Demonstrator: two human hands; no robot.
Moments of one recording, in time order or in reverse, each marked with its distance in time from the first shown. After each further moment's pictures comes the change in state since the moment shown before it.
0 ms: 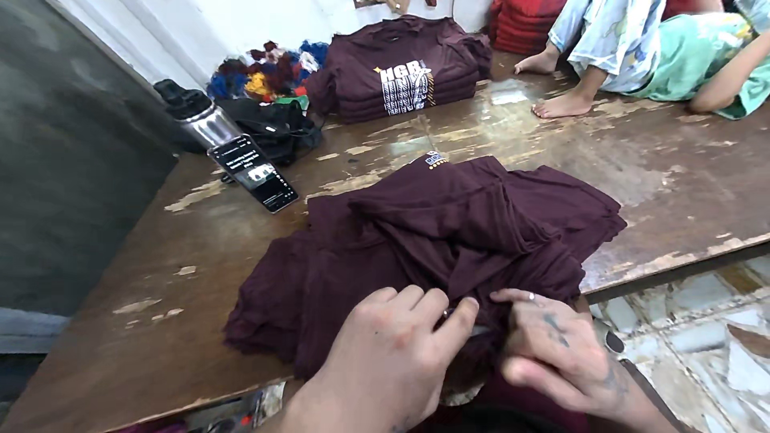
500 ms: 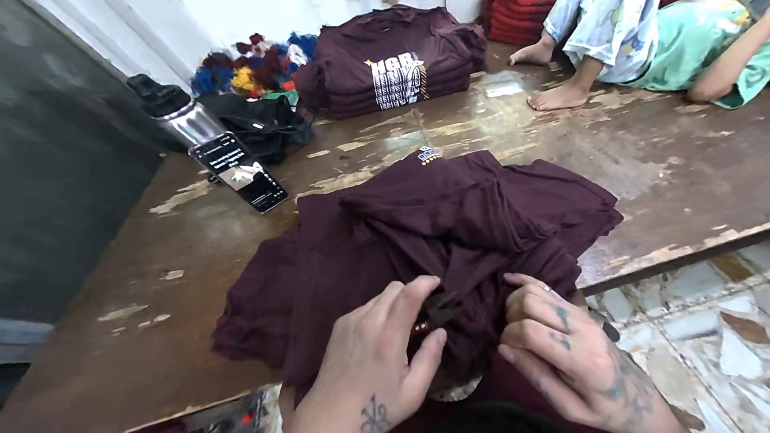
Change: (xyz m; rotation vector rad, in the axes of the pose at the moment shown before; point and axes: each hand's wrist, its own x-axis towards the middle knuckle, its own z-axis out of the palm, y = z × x) left_hand -0.008 0.007 0.019 -0.215 0.050 -0.368; right_hand 0.012 -0.007 -0.012 -0.107 -0.095 0.078
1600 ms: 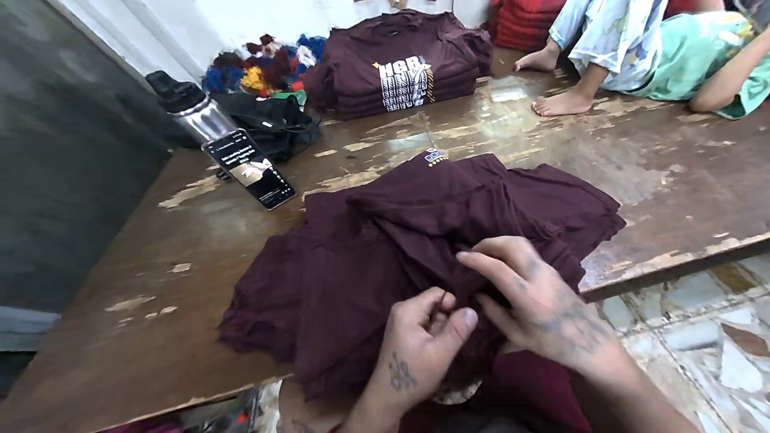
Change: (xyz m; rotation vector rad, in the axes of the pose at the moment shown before) left_hand -0.001 0.015 0.037 -0.885 0.215 -0.288; right_hand 0.035 0.011 0.011 -0.064 -0.009 0.064
